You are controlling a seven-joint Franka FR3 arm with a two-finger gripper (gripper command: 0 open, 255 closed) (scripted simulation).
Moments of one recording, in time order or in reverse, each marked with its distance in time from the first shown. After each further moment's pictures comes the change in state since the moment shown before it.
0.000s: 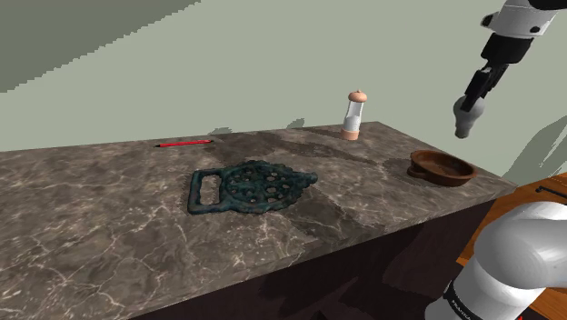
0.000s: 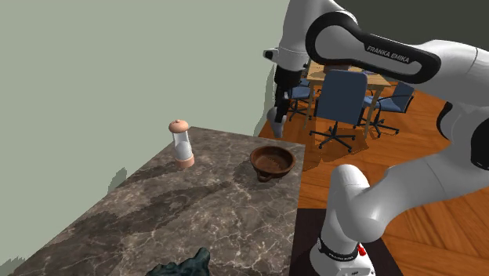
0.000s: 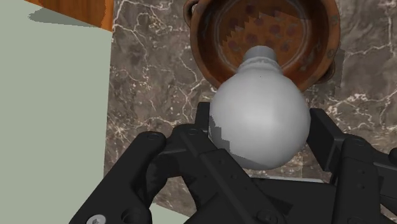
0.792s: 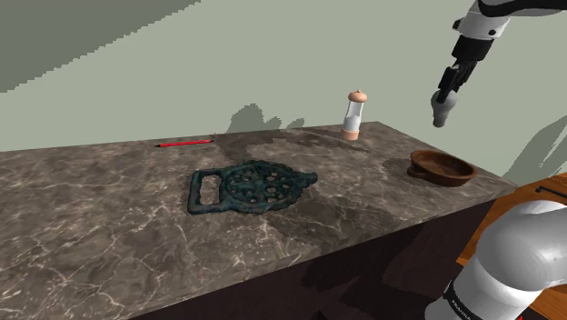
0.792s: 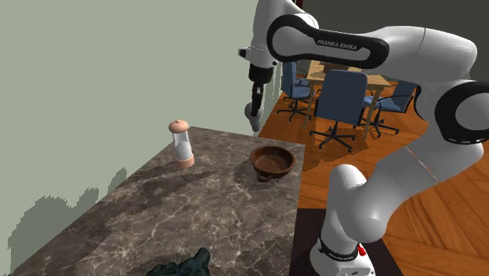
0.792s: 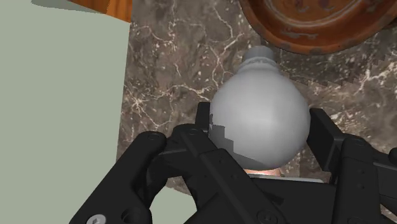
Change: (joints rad) arm 0.043 0.261 -0.091 0.137 -0.001 0.139 -0.037
